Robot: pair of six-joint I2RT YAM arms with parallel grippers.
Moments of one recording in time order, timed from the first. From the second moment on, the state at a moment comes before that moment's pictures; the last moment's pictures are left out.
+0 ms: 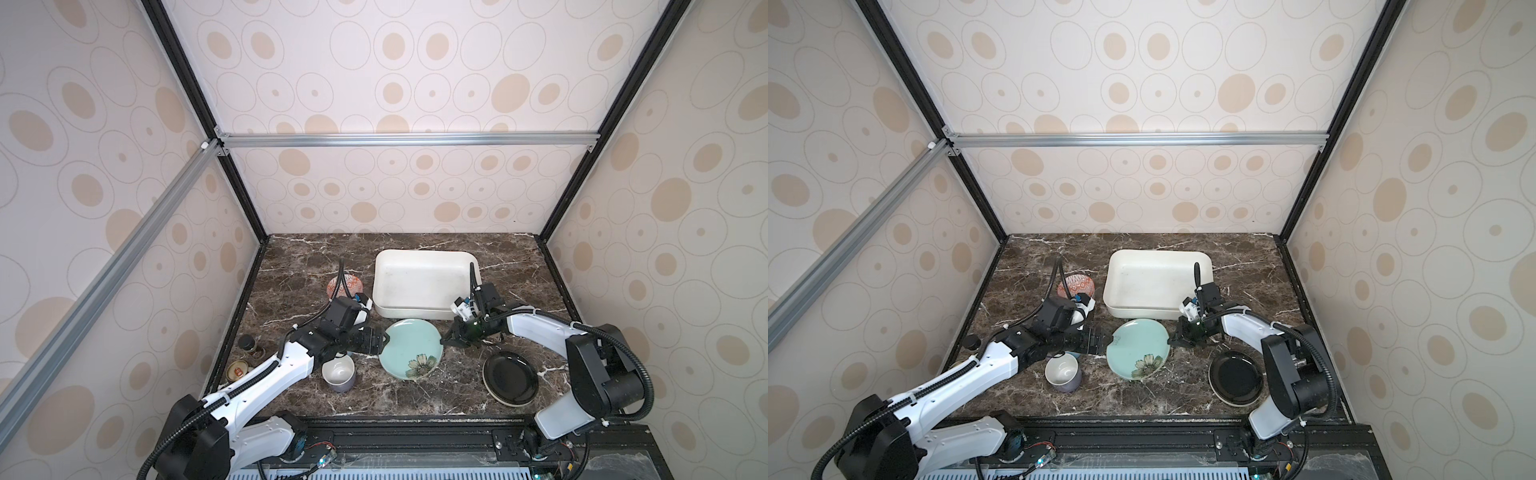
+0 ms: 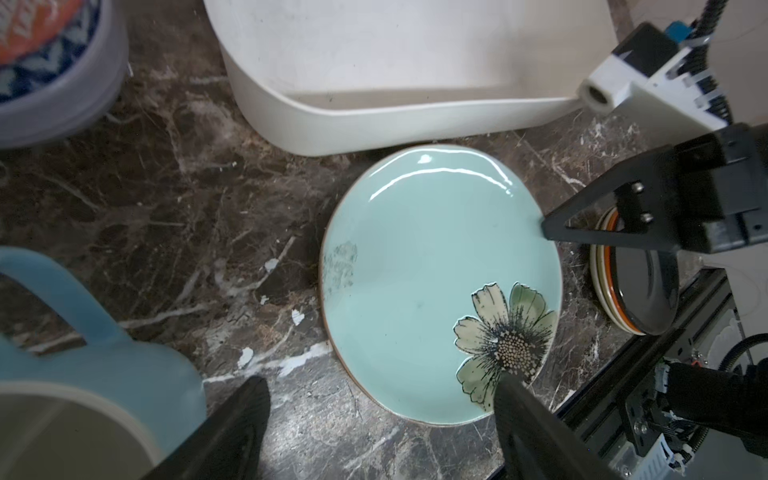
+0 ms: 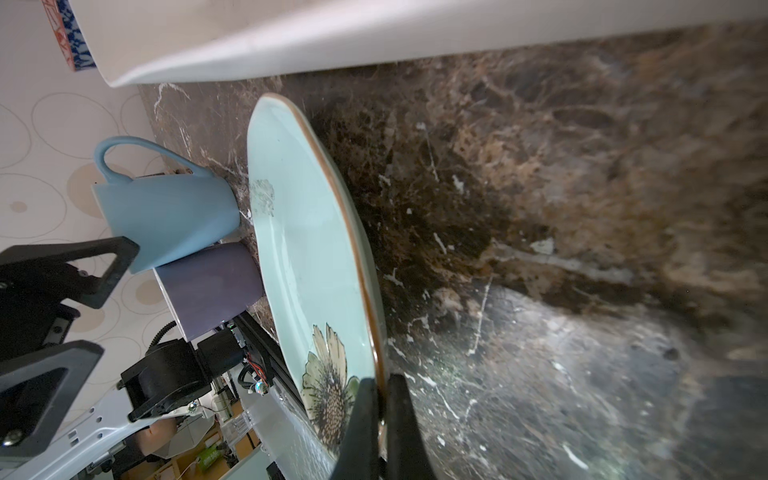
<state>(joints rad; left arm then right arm) -0.60 1.15 0.72 -0.44 0.19 -0.46 0.32 1.57 0.84 -0.50 -0.69 0.50</state>
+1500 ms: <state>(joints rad) -0.65 1.64 0.85 -0.34 0.27 -0.46 0.24 1.56 0.80 -0.47 -0.72 0.44</state>
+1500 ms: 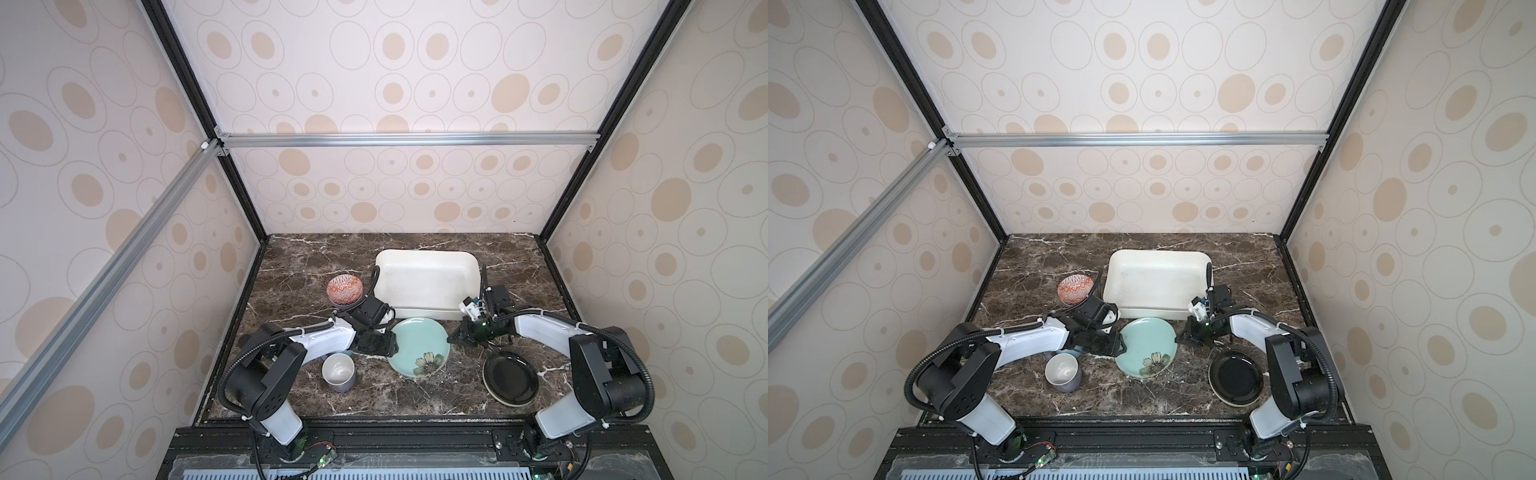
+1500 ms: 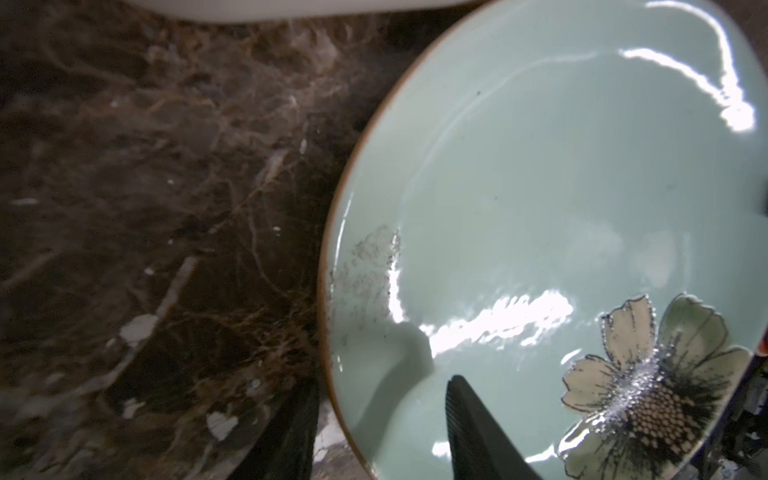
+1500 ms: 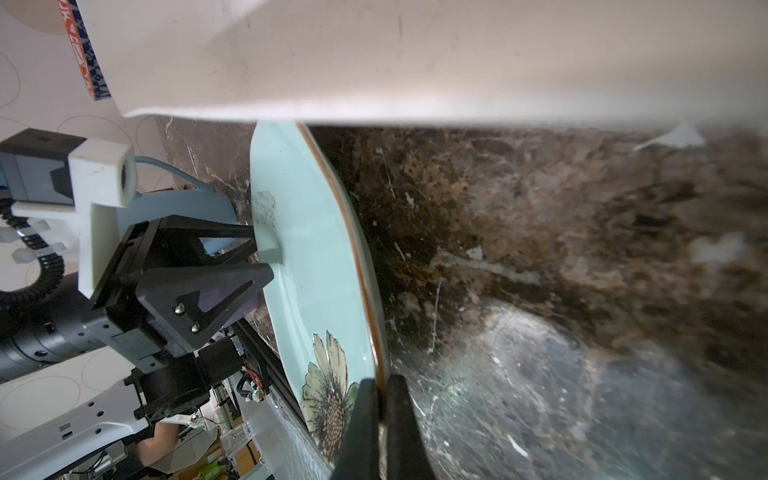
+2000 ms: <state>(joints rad) -0.65 1.68 0.86 -0.28 0.27 -0.46 0.22 1.57 0.80 -0.46 -0.69 0.42</state>
